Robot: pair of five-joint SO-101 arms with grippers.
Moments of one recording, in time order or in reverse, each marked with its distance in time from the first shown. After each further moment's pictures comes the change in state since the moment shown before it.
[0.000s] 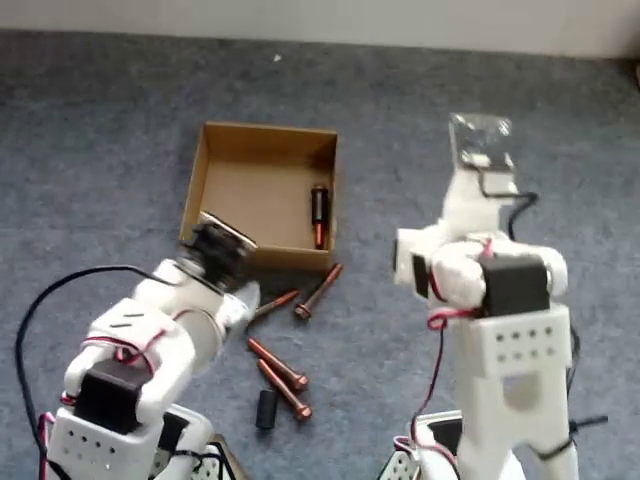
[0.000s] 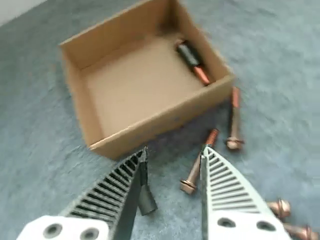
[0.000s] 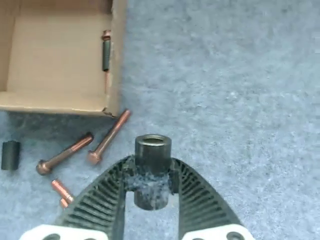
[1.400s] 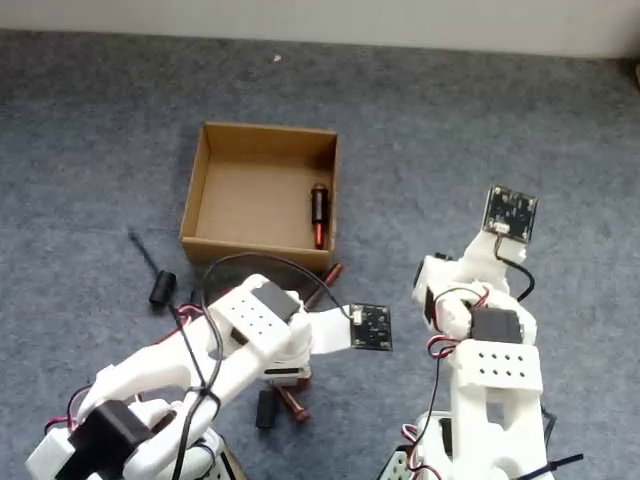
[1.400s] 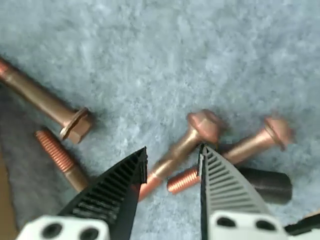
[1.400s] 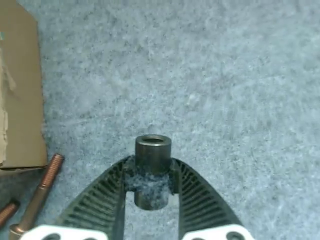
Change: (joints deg) left arm 21.7 58.7 -0.5 -14.1 -30.9; right arm 11.1 -9.2 43.6 -39.6 -3.3
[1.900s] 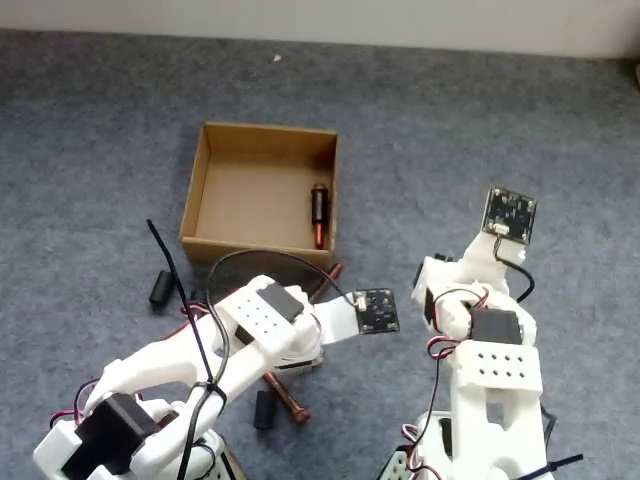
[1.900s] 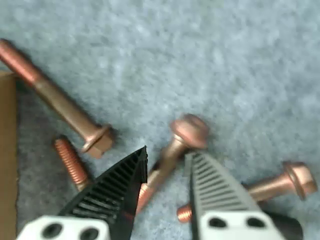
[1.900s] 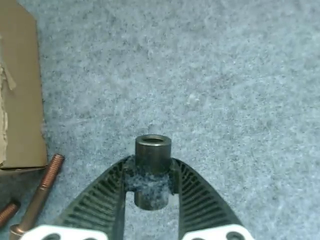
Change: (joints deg) left arm 0.3 2.5 0.1 -8.0 8.3; right arm 0.0 0.0 0.1 -0.1 0.0
